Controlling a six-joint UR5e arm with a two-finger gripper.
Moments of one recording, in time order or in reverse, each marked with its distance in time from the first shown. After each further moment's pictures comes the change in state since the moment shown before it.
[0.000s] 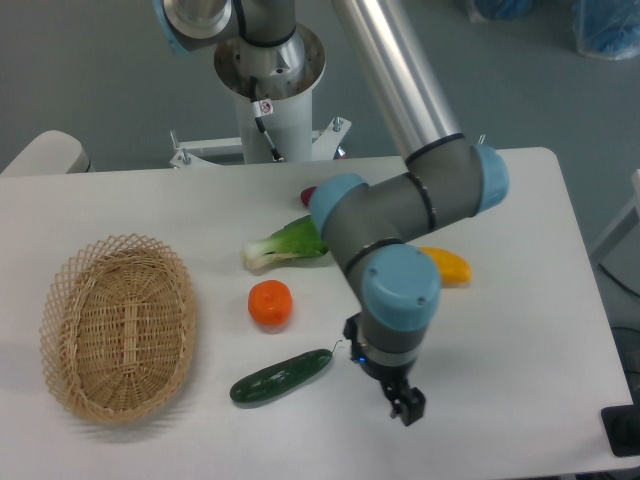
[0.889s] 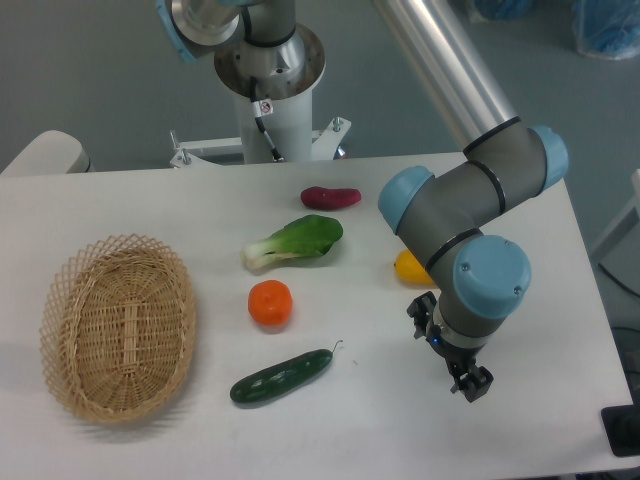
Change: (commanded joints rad) arm 0.080 0.000 -0.041 -0.029 0.025 0.150
